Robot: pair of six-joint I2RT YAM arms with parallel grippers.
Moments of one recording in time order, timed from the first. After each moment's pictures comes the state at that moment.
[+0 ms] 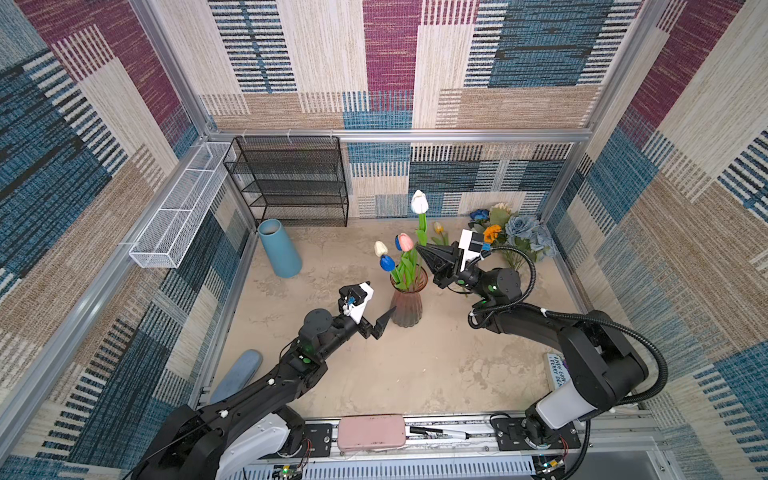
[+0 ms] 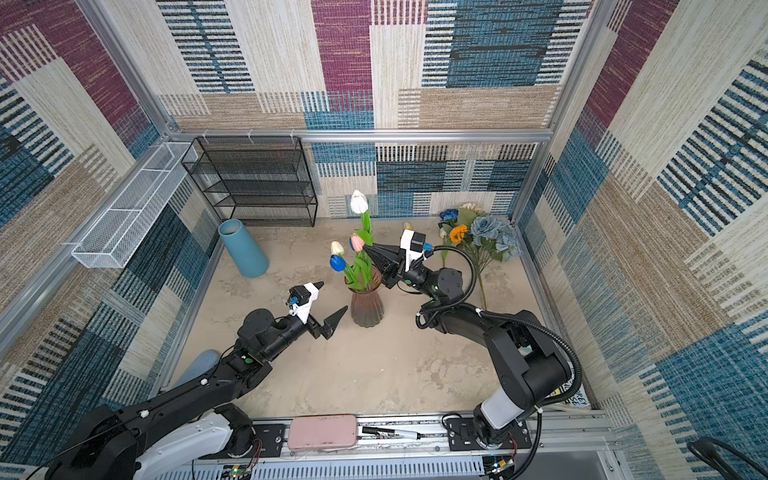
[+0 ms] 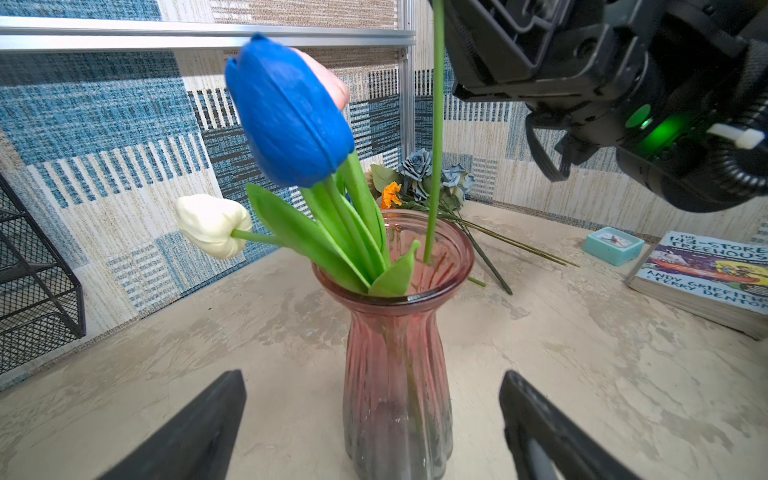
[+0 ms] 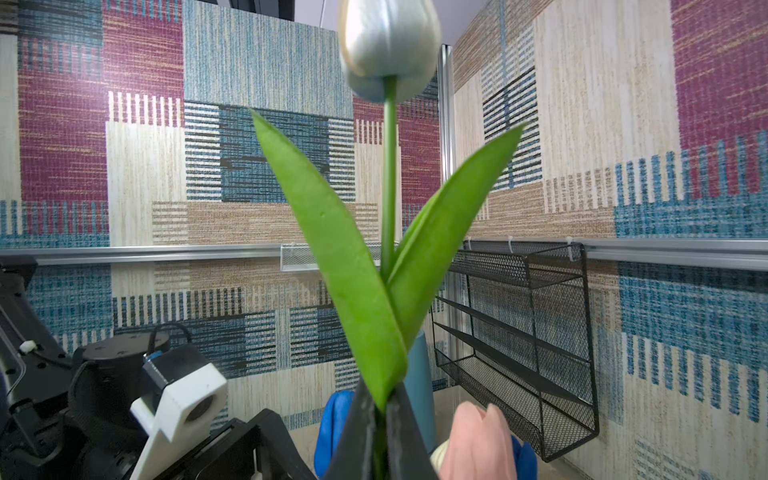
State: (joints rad) left arm -0.60 1.03 0.36 0.65 0.19 0.10; right arm 0.49 1.58 0.77 1.42 -0.65 0.41
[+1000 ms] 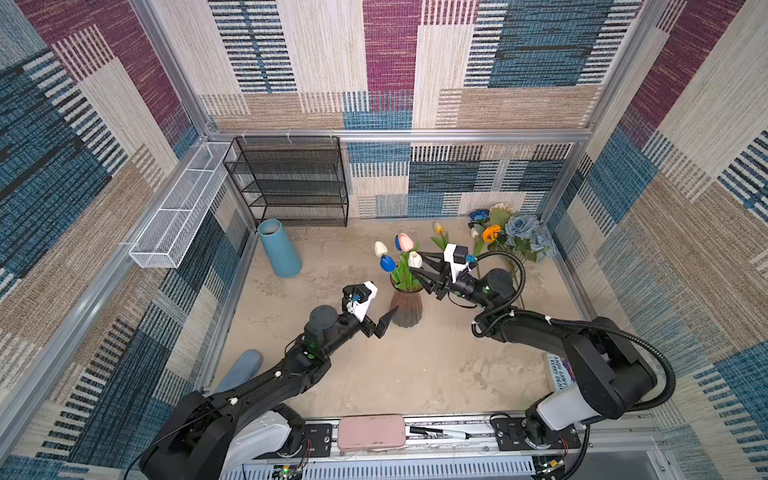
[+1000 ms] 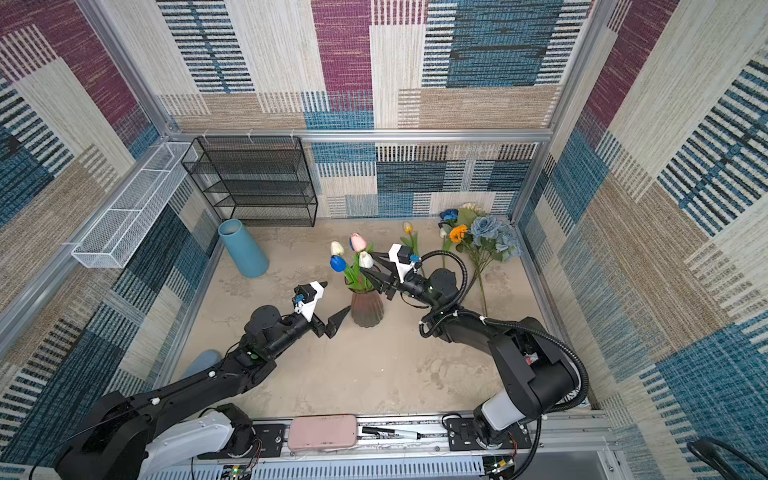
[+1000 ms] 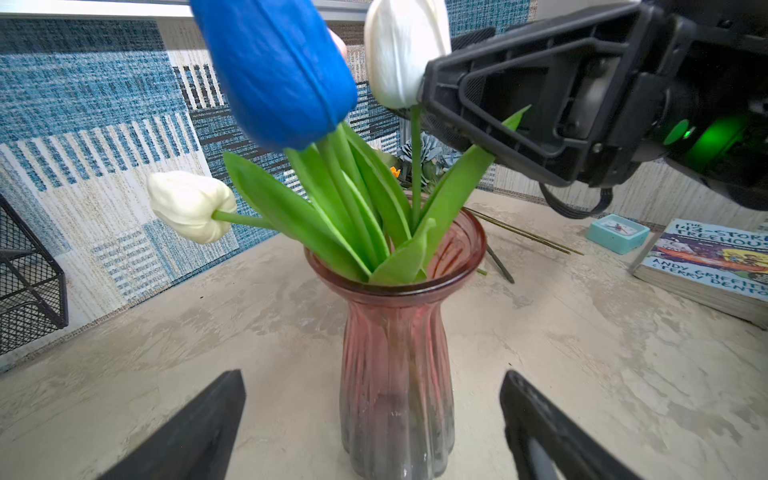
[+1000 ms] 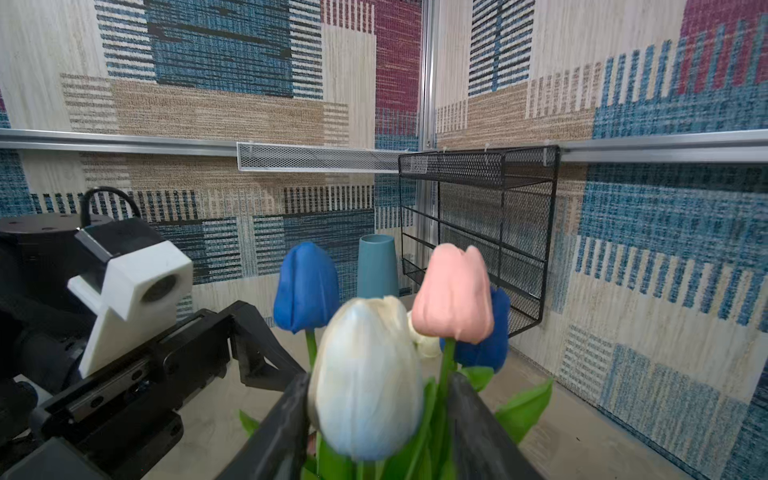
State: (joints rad) left arm -0.60 1.11 0.38 0.67 0.19 0.10; right arm 0.50 1.52 0.69 1.13 -0.61 0.14
